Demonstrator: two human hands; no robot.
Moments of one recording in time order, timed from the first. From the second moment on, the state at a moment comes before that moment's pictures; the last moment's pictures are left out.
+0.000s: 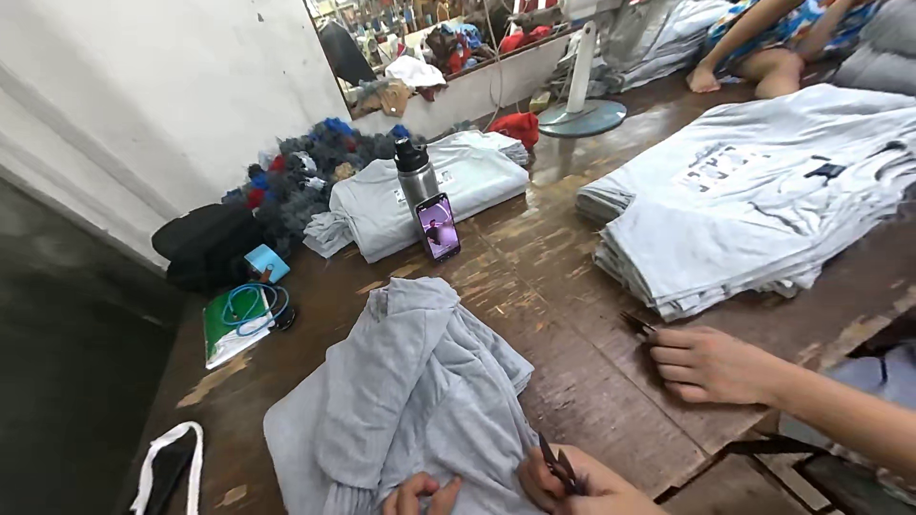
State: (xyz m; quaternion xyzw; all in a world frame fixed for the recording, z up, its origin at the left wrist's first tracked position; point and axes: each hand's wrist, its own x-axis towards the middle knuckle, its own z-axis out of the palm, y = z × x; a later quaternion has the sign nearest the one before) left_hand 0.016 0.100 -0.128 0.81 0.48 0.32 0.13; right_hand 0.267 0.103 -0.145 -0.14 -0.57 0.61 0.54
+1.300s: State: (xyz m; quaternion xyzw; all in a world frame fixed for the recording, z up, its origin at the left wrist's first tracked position) left_hand 0.024 0.101 -0.154 0.75 0.46 0.47 0.05; right_hand 0.283 0.128 -0.161 -0.26 -0.74 0.35 0.51
